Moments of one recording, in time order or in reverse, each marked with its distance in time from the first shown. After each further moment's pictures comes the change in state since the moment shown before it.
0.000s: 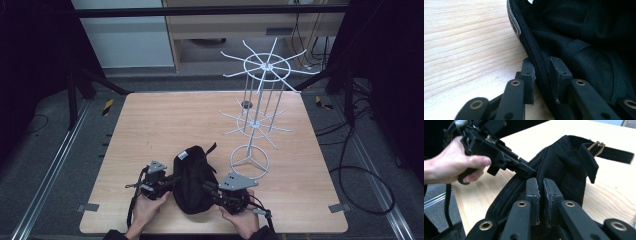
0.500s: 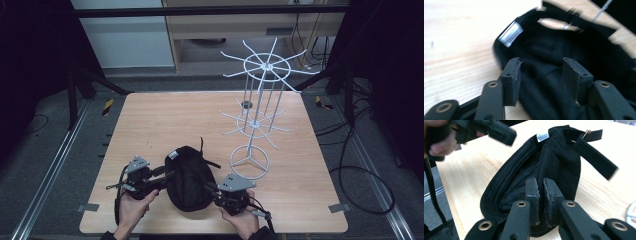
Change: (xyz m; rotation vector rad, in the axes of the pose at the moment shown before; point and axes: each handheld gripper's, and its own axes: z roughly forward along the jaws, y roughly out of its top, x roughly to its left) left arm 0.000 0.016 -0.053 -0.165 -0.056 -0.019; right arm 0.001 -0.004 0.003 0.035 -0.046 -0.009
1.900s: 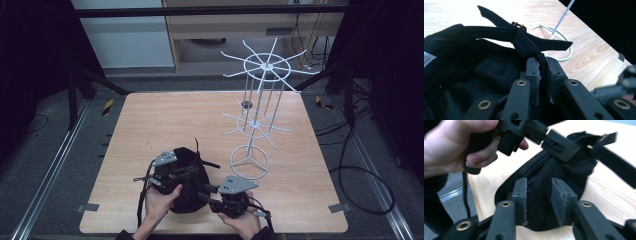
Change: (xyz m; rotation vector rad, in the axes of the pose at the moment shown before) left arm -0.052 0.023 0.036 0.020 -0.150 0.003; right arm 0.002 0.004 -0.009 -0.051 0.147 -0.008
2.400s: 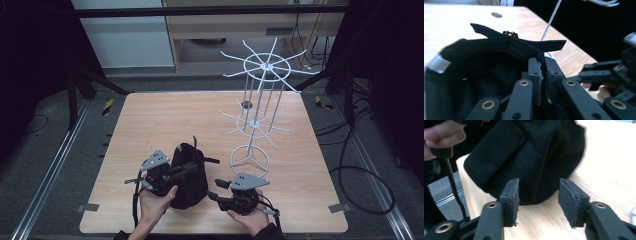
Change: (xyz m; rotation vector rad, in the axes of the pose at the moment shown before) left arm -0.019 0.013 -0.031 -0.128 -0.068 0.062; right arm -0.019 -0.010 -0.011 -0.003 -0.024 0.041
